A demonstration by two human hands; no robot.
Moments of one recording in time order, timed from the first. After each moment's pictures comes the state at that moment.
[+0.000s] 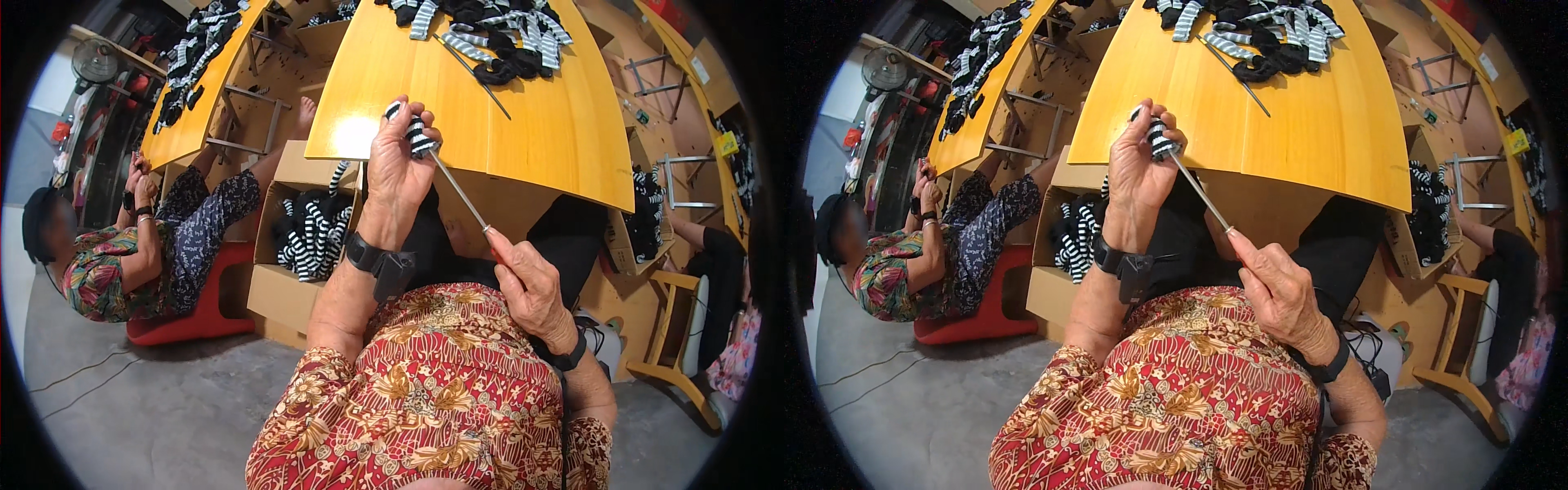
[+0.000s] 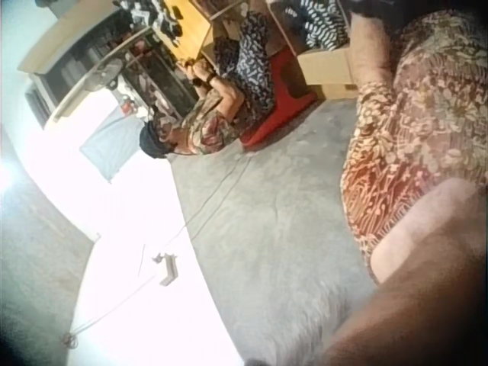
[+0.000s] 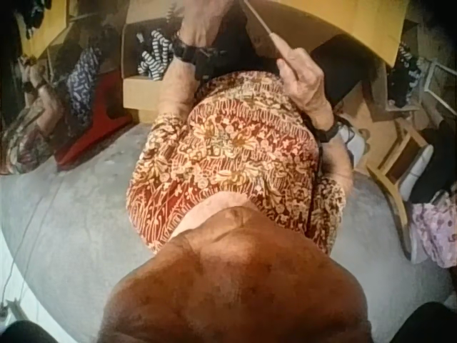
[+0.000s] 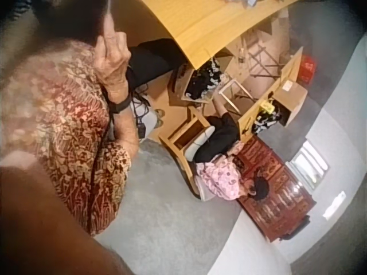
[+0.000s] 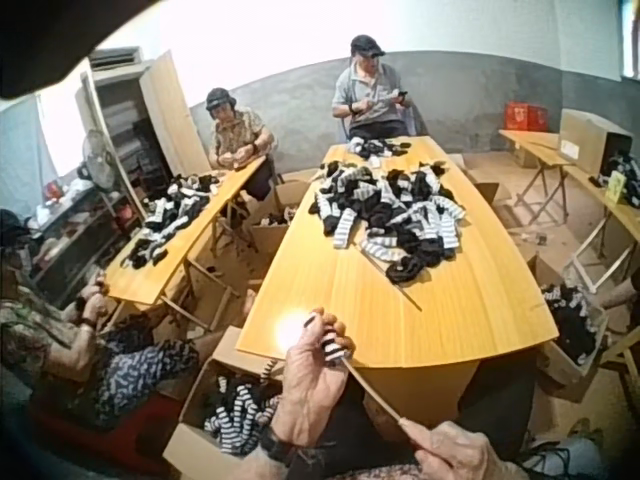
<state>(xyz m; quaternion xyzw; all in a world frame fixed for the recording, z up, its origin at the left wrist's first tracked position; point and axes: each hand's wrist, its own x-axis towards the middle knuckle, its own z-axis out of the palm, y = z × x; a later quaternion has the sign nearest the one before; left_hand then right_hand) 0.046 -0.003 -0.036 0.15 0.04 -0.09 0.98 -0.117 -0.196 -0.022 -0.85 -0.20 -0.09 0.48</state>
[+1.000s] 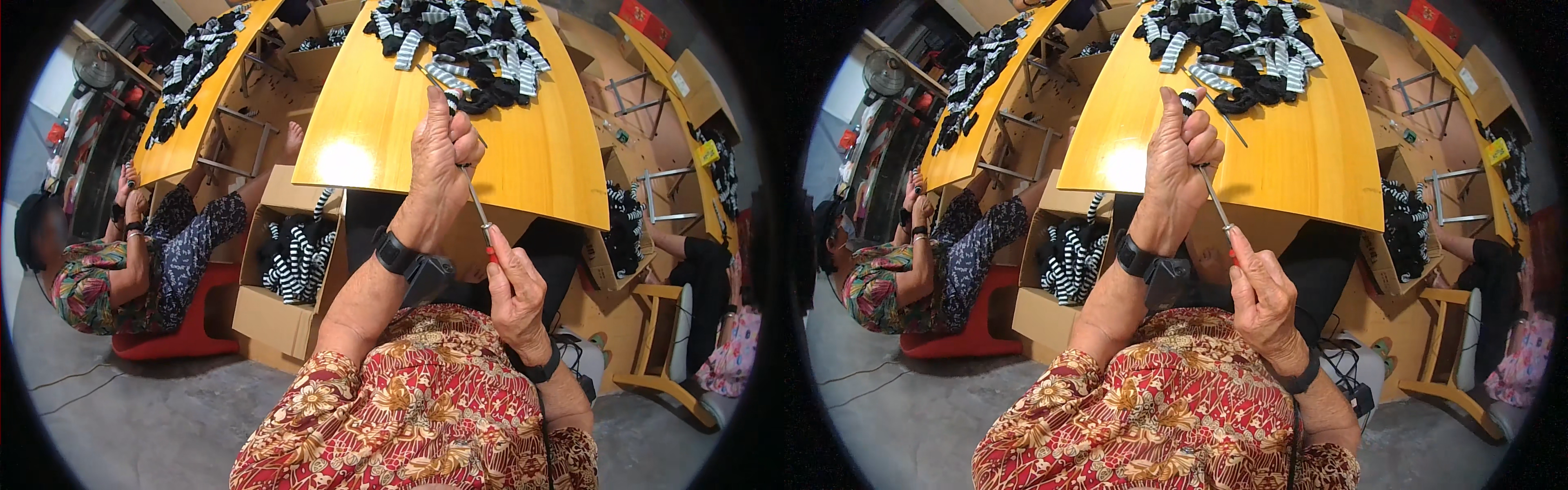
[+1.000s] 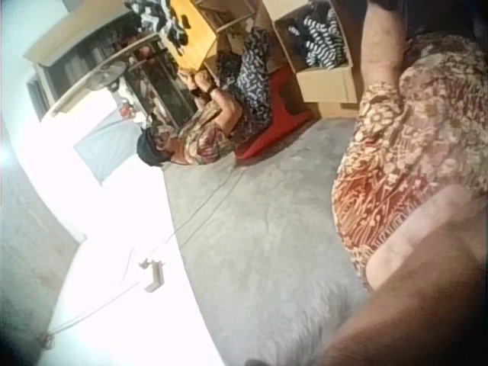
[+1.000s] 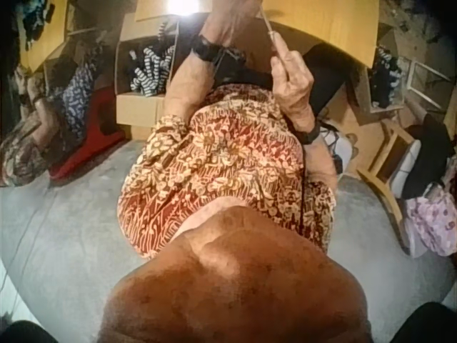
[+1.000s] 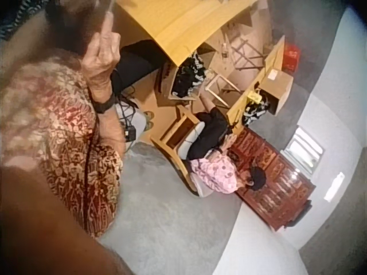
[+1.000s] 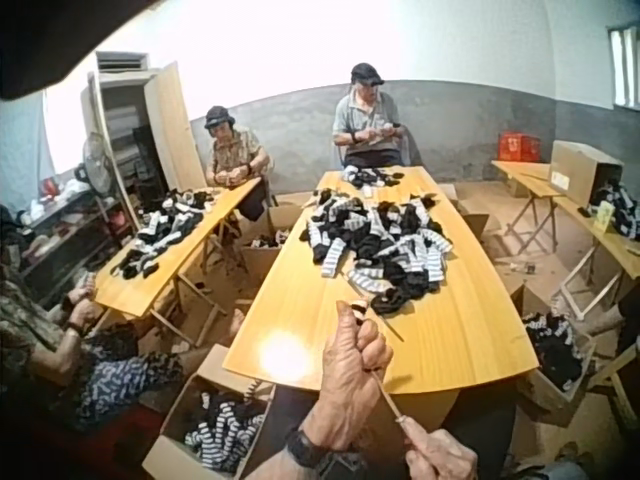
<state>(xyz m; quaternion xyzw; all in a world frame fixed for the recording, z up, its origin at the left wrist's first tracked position) 0.054 -0.076 0.021 0.22 -0.02 -0.12 0.97 -0.108 -0.187 -0.012 -0.84 -0.13 -0.21 0.48</state>
